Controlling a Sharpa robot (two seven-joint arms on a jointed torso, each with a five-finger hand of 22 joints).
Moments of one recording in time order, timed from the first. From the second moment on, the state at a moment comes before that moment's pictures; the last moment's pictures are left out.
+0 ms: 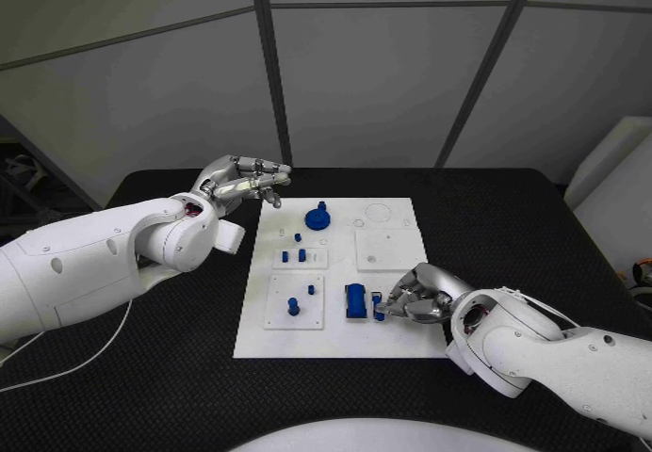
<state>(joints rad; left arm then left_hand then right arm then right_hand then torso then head) 1.14 -0.91 0.04 1.45 -0.16 -0.23 0.31 1.37 -0.14 0.46 -0.01 0.16 1.03 0.18 0.11 0.07 1.07 0.11 0.31 0.07 1.10 0.03 1.01 0.34 0.19 1.06 0.13 0.57 0.87 0.93 -0.90 -0.01 1.82 -1.28 -0.45 -0.51 1.34 -0.07 0.02 0.19 0.14 1.10 0.05 0.29 0.53 1.44 -0.02 1.28 1.31 1.47 -0.08 1.53 1.31 0.05 1.46 0.04 1.44 1.31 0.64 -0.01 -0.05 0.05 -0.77</state>
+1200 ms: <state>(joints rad) 1.14 -0.91 0.04 1.45 -0.16 -0.23 0.31 1.37 -0.14 0.46 -0.01 0.16 1.03 0.18 0.11 0.07 1.07 0.11 0.31 0.07 1.10 0.03 1.01 0.34 0.19 1.06 0.13 0.57 0.87 0.93 -0.89 -0.01 1.78 -1.30 -0.45 -0.43 1.34 -0.05 -0.04 0.22 0.11 1.08 0.06 0.29 0.54 1.42 -0.02 1.24 1.31 1.47 -0.08 1.51 1.31 0.05 1.41 0.04 1.38 1.31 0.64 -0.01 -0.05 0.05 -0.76</state>
